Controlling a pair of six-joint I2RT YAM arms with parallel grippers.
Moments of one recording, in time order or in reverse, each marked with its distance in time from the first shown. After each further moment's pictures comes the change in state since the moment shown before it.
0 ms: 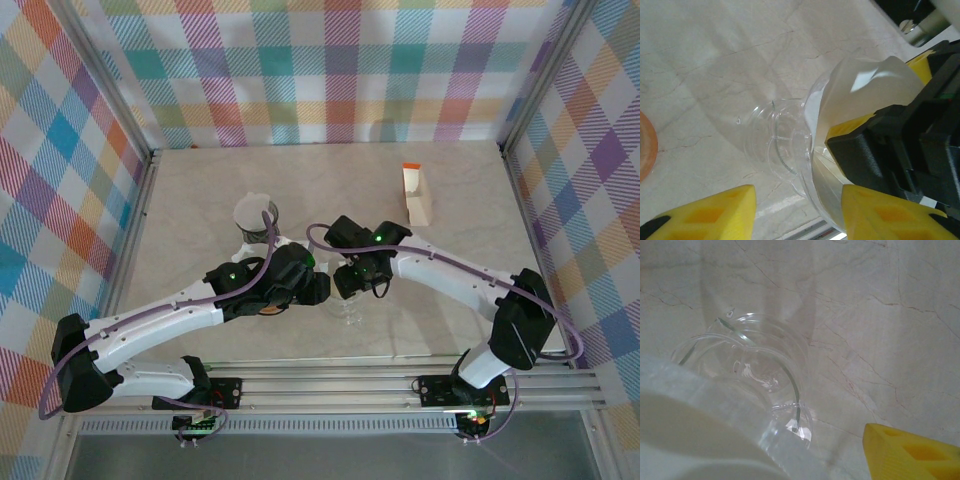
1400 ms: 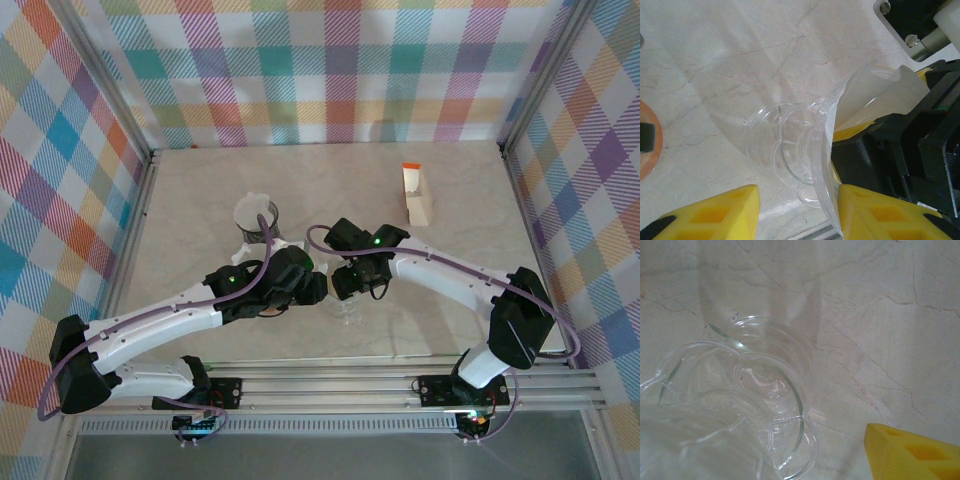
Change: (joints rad) left arm 0.000 -0.015 -0.039 0.027 -0.032 -0.054; right arm -0.001 0.004 -0.036 0.055 -0.022 0.026
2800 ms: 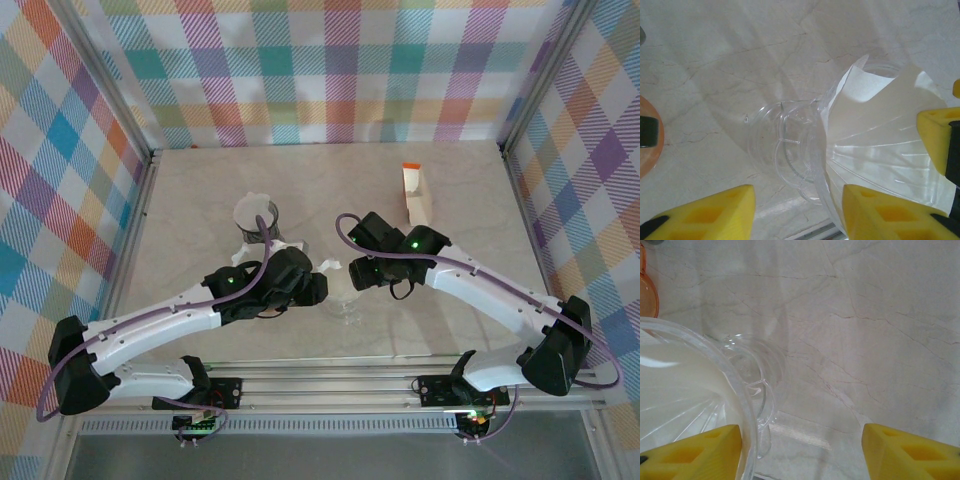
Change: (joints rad) left arm 0.000 -0.015 -0.010 0.000 0.002 -0.008; right arm -0.026 -0.214 -0.013 -0.054 0.091 0.046
